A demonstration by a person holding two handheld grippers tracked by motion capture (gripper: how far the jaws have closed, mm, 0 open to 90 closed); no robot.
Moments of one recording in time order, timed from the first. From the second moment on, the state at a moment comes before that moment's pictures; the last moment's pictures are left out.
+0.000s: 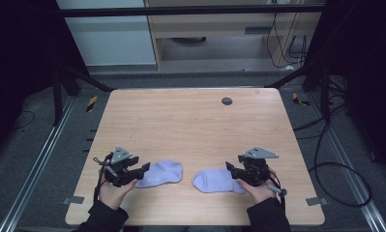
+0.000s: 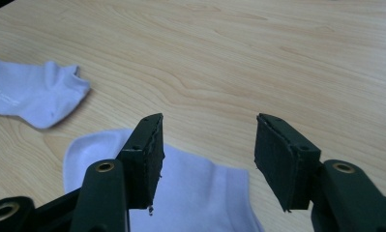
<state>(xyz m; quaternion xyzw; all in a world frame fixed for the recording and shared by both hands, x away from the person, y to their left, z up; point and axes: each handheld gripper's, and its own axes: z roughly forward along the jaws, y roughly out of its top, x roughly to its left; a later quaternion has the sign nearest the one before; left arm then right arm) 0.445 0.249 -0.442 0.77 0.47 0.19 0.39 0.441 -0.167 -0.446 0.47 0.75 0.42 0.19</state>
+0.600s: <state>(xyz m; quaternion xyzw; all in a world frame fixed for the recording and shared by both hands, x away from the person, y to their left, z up) 0.444 0.284 -0.461 0.75 0.51 0.20 0.36 0.462 -0.098 -0.442 0.44 0.77 0.43 0.16</state>
